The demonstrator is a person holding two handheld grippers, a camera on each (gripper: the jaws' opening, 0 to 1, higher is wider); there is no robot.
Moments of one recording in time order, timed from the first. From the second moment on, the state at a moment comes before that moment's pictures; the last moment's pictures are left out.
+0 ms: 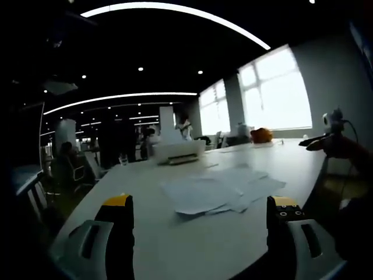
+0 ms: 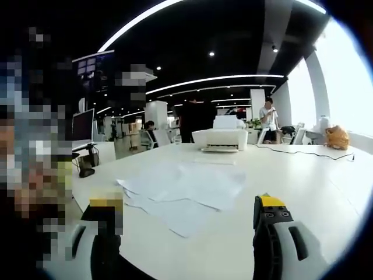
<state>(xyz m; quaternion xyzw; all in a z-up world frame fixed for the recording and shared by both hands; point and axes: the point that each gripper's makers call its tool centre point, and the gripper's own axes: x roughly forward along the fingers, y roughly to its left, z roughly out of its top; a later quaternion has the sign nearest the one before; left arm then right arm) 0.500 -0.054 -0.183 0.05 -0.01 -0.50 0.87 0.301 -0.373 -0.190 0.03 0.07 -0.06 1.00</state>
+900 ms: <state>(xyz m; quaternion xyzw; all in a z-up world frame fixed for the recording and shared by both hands) 0.497 -0.054 -0.179 0.04 -0.01 -0.50 0.86 0.319 -0.364 -0.196 0.03 0.08 -0.04 1.00</state>
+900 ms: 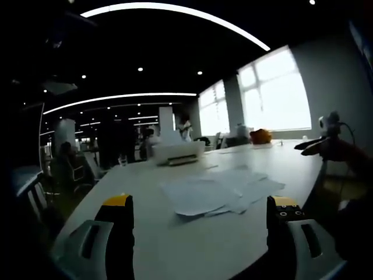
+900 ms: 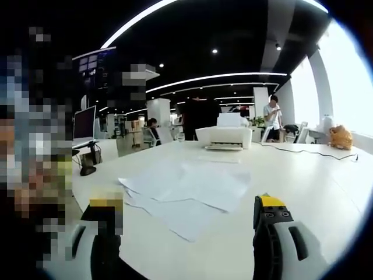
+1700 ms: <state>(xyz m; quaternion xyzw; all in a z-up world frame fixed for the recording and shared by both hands) 0.498 -0.054 -0.180 0.04 -0.01 -0.50 0.86 0.332 -0.358 -0.191 0.03 0.08 -0.03 1.00</state>
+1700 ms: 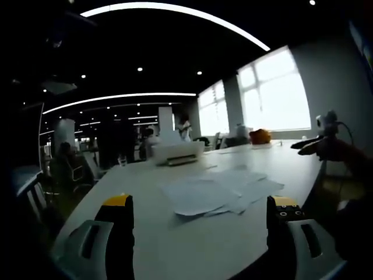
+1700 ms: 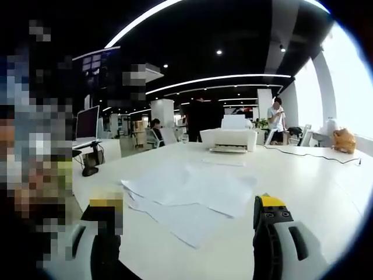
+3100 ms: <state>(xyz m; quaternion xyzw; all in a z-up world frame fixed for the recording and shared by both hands) 0.498 -0.048 -0.179 0.04 -0.01 -0.50 0.86 0.375 -0.332 -0.184 -0.01 0.10 0.00 1.00</state>
